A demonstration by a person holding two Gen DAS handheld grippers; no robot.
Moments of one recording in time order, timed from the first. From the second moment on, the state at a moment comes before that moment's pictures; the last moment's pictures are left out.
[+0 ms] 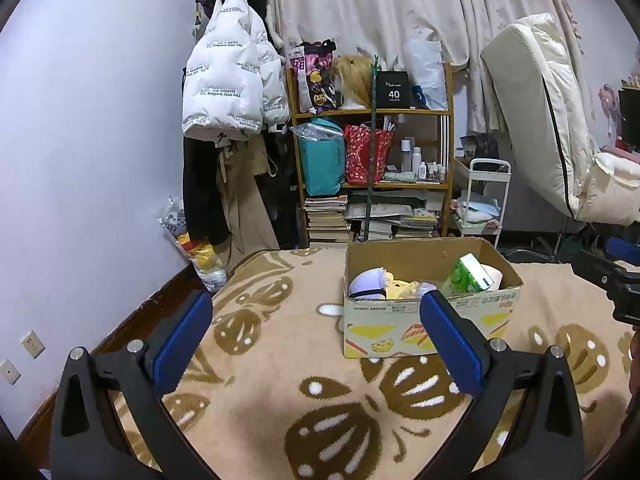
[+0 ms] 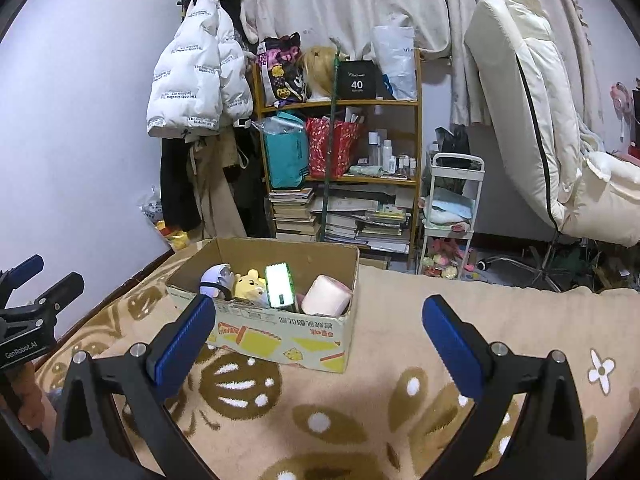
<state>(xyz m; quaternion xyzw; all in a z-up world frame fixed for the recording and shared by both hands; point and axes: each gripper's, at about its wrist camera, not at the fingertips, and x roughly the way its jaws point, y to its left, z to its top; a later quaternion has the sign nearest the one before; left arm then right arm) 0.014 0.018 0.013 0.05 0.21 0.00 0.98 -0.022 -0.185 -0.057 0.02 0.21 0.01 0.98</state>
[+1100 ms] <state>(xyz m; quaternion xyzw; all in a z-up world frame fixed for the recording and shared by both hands) 0.020 0.015 0.006 0.05 0.22 0.00 0.97 -0.016 -0.190 -0.066 0.03 0.23 0.01 0.97</state>
